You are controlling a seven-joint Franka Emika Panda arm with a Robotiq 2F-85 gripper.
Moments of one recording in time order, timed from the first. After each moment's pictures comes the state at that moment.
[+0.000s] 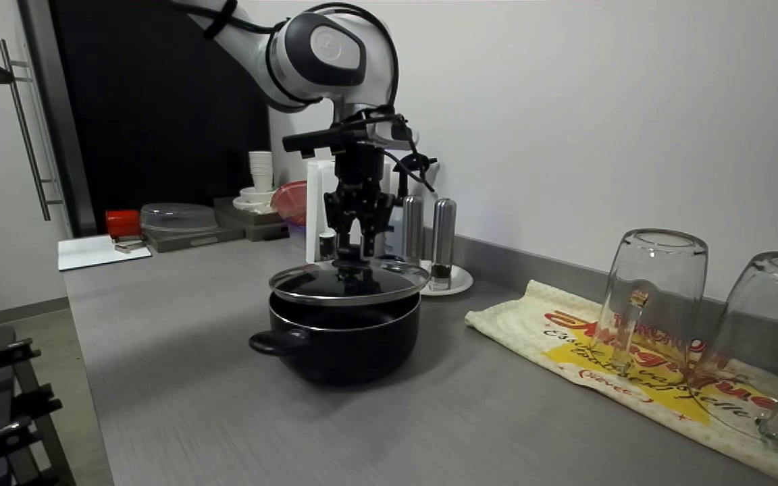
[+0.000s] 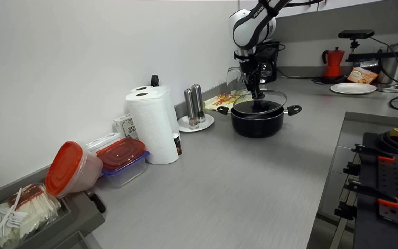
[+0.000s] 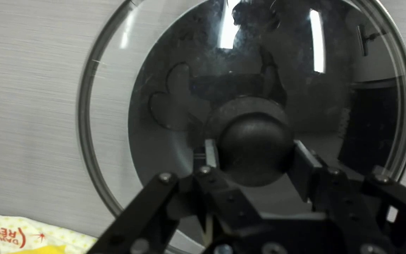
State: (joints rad) arm -0.16 0.50 -0.09 -1.70 -0.19 2.06 -0.23
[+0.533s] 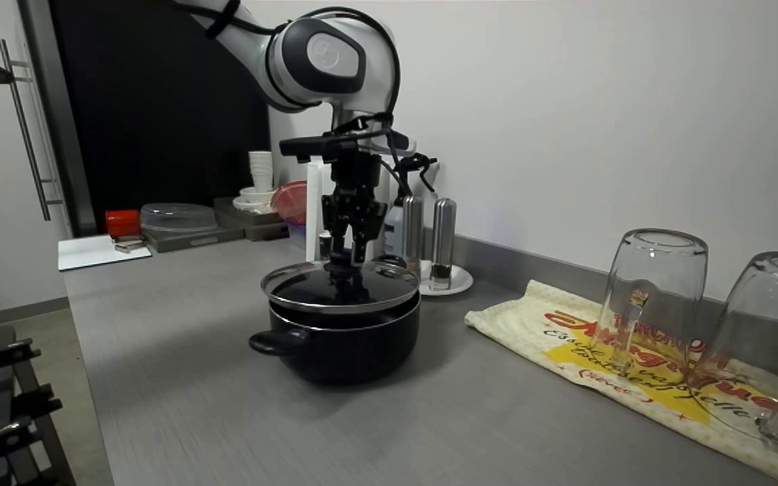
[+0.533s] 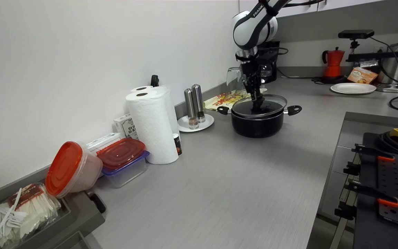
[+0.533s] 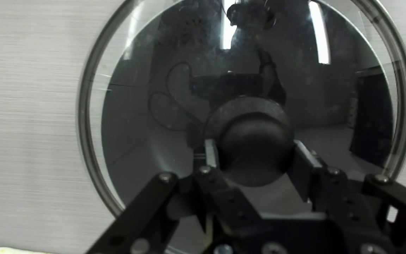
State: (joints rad) arm -0.17 0.50 -0.09 -1.72 -0.10 2.07 -0.20
